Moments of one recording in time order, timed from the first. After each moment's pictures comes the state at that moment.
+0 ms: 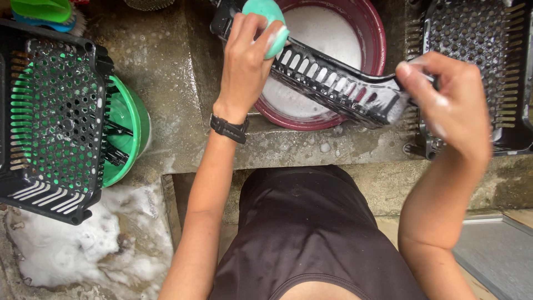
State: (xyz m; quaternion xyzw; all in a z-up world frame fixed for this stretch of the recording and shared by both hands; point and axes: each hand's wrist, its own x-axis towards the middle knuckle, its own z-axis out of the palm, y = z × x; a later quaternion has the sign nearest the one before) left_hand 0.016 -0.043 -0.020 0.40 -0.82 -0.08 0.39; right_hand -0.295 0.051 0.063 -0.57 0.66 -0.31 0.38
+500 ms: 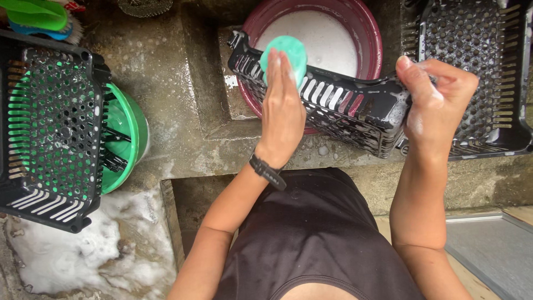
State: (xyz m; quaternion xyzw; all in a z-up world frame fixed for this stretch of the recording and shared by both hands) left_hand -0.050 0.030 -0.054 0.57 -0.74 -0.16 0.32; right_hand -0.284 0.062 0.008 -0.45 0.58 -0.57 0.36
